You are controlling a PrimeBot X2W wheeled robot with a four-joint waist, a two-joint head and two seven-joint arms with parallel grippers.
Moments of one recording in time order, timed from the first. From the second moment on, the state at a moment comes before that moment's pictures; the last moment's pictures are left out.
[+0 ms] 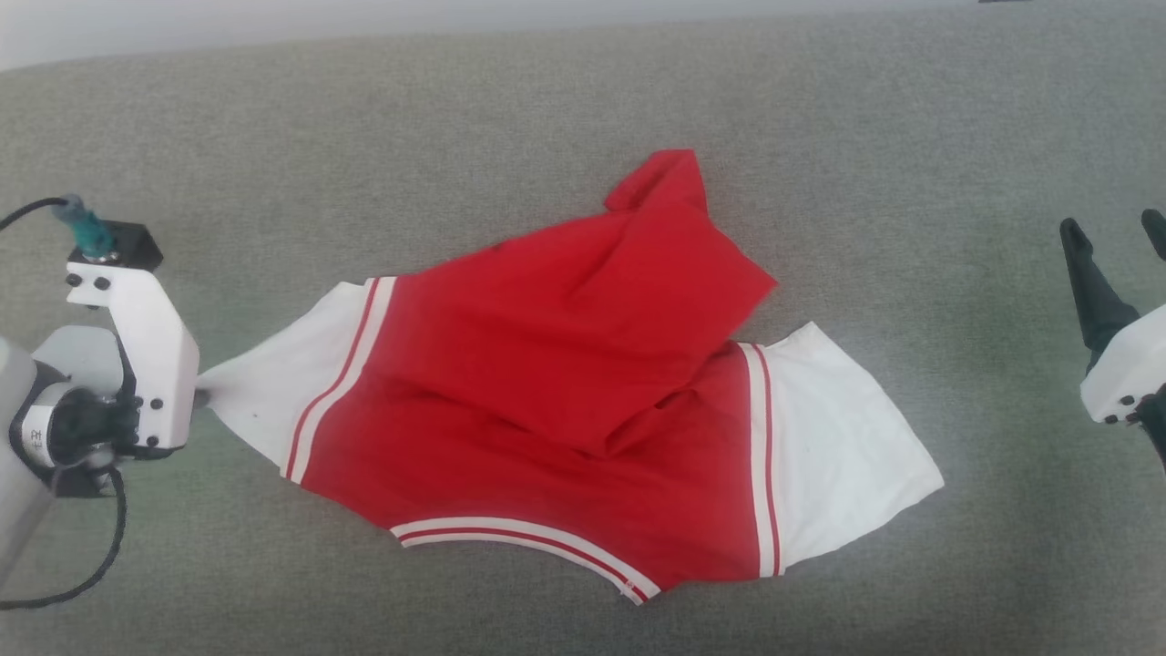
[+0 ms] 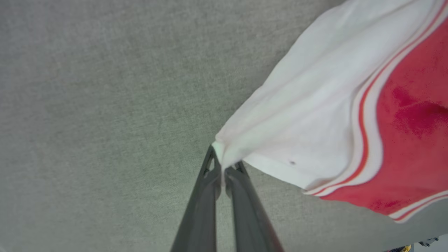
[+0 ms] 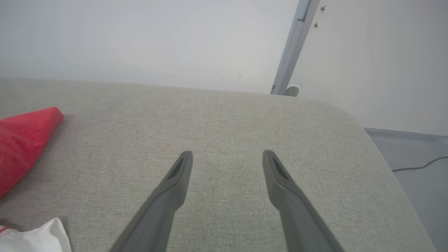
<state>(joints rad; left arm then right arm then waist) -0.80 0.80 -0.75 0.46 -1.08 0.03 0.86 -0.40 -0.40 -0.06 0.25 0.35 0.13 0.15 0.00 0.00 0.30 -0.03</state>
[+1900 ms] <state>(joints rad) -0.12 0.26 -0.07 0.13 -0.47 -0.08 -0.26 -0.53 -1.06 1.08 -0.11 0.67 0.13 0.51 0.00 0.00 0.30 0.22</state>
